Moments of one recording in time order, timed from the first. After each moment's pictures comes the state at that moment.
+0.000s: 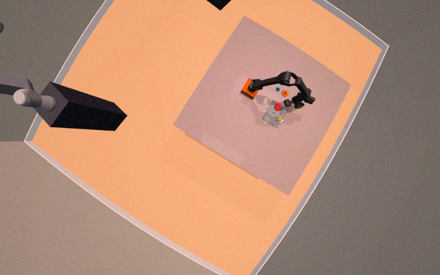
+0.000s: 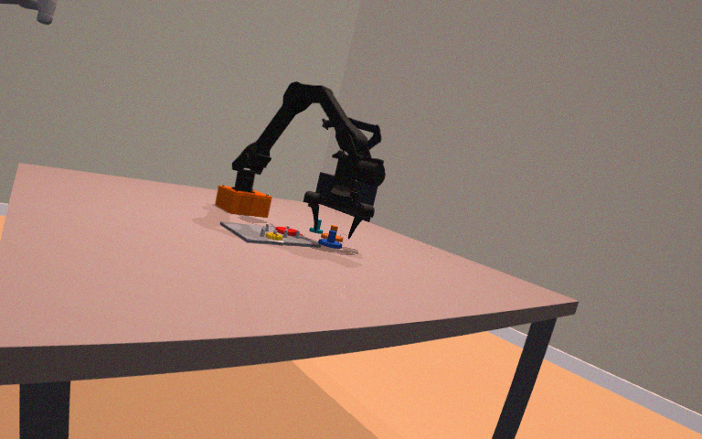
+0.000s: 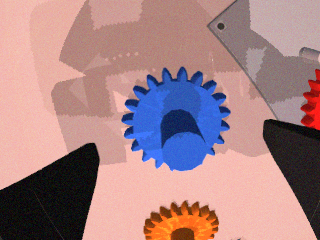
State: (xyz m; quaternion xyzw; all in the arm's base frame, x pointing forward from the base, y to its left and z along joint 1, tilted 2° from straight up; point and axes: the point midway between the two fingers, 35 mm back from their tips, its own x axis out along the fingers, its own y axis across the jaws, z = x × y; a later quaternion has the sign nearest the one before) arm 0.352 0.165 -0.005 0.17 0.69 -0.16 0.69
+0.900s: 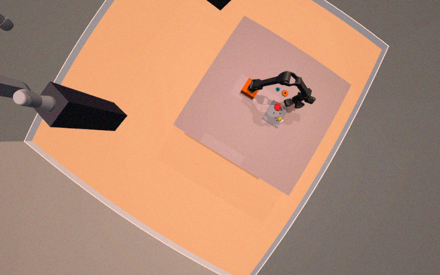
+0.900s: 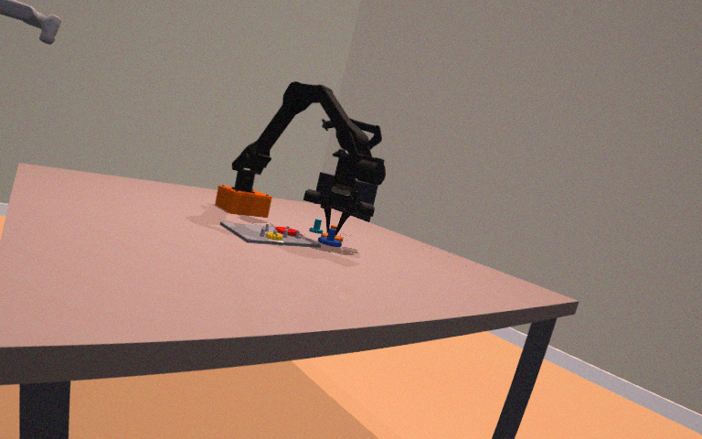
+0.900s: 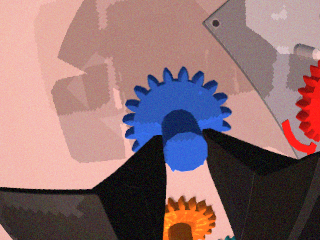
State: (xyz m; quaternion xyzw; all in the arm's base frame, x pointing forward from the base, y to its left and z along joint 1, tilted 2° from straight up) arm 0.350 0.165 -0.001 0.16 0.69 -0.16 0.68
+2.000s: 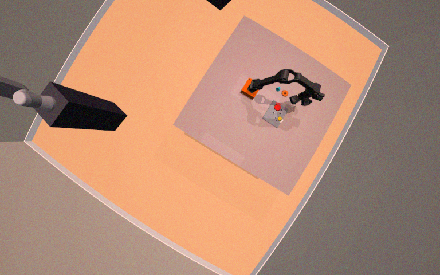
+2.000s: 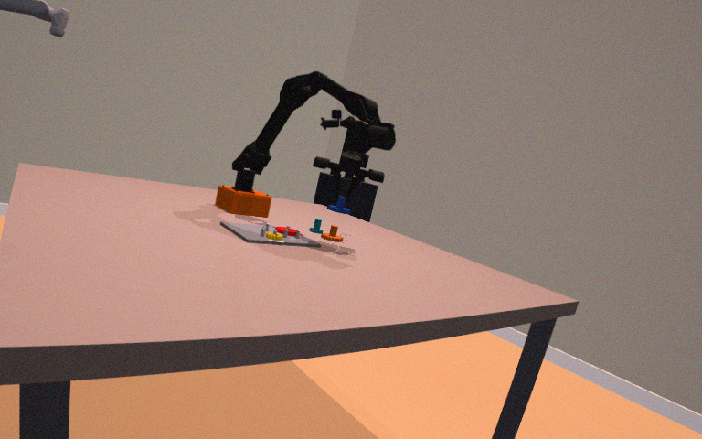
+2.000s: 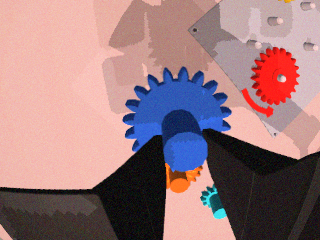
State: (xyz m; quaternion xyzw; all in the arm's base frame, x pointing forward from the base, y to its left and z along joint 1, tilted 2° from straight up) arm 0.353 0.169 0.089 0.16 0.69 -0.16 0.68
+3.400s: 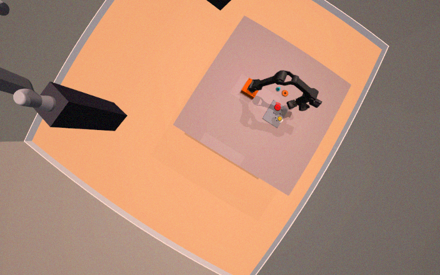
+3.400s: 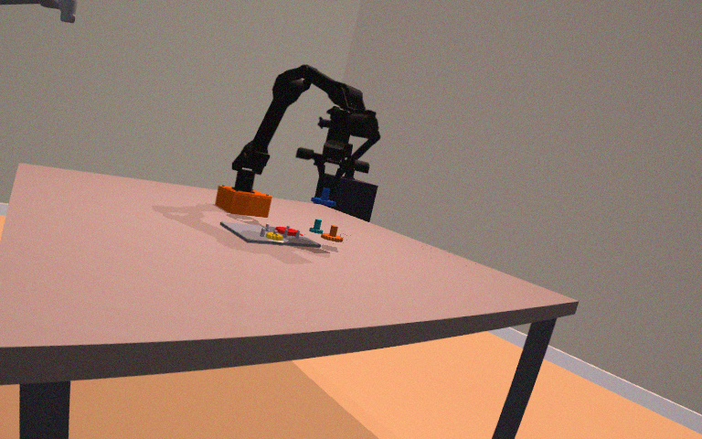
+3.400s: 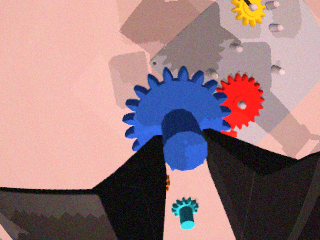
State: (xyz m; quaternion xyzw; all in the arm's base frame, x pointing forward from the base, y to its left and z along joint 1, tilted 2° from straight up) arm 0.359 0.114 0.103 0.17 0.69 -0.16 0.69
